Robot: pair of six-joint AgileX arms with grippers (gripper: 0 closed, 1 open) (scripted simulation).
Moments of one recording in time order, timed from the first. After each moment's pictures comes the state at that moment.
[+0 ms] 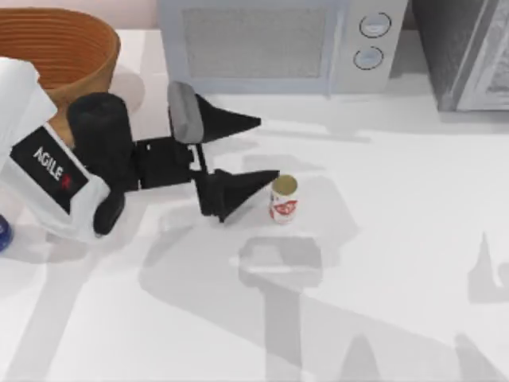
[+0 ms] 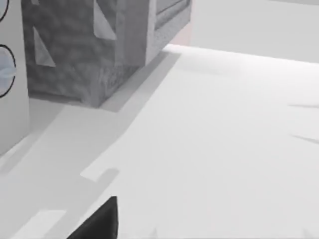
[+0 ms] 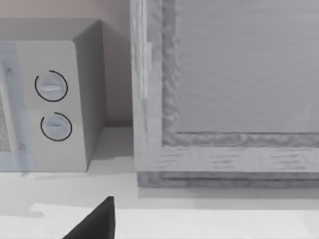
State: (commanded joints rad) left arm -0.28 2.31 1.00 1.21 1.10 0.02; right arm 0.00 0.00 0.00 0.00 0.00 0.00
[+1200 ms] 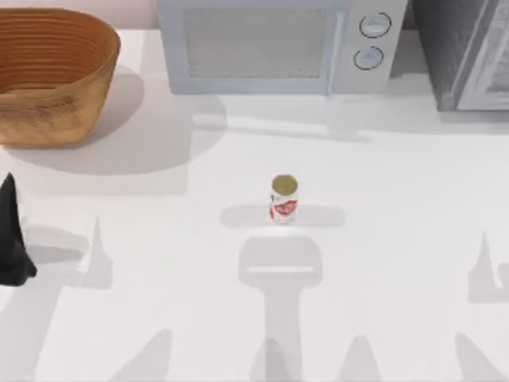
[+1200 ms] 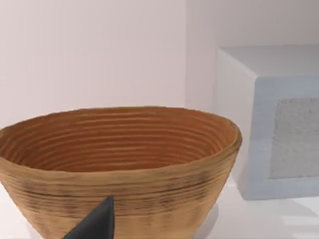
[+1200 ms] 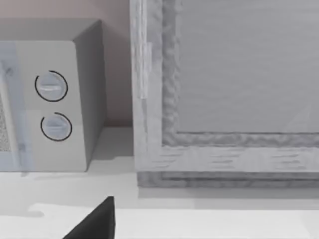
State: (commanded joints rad) left arm -0.01 0.19 0.10 0.11 0.10 0.01; right arm 0.00 0.00 0.00 0.00 0.00 0.00
